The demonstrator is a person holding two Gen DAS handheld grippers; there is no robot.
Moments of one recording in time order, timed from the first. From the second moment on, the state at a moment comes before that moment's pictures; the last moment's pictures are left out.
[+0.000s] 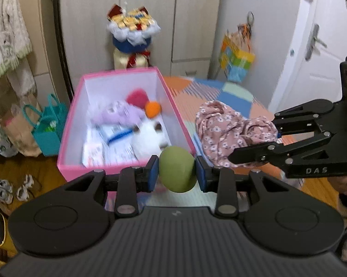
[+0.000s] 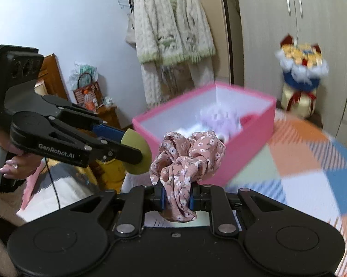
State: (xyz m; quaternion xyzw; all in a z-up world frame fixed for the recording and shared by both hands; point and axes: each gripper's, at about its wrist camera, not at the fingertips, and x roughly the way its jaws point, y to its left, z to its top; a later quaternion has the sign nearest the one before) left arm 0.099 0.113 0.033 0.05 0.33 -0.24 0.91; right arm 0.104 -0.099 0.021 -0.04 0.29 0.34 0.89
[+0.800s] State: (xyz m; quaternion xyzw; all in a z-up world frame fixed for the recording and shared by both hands) left arm 0.327 0.113 -0.001 0.03 0.36 -0.13 0.92; right arm 0.313 -0.036 0.002 -0.12 0.30 0.31 0.89
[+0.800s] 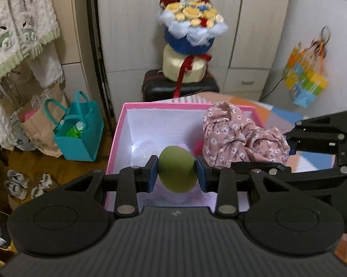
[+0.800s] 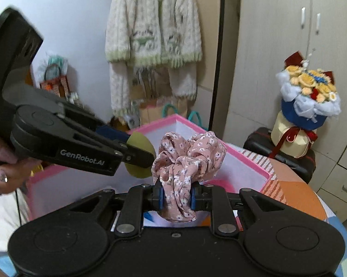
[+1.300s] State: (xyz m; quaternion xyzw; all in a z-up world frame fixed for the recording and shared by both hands) left arm 0.369 0.098 -0.023 0.11 0.36 -0.09 0.92; right arm 0.351 -0.007 -0.026 -0.18 0.32 0.30 0.88
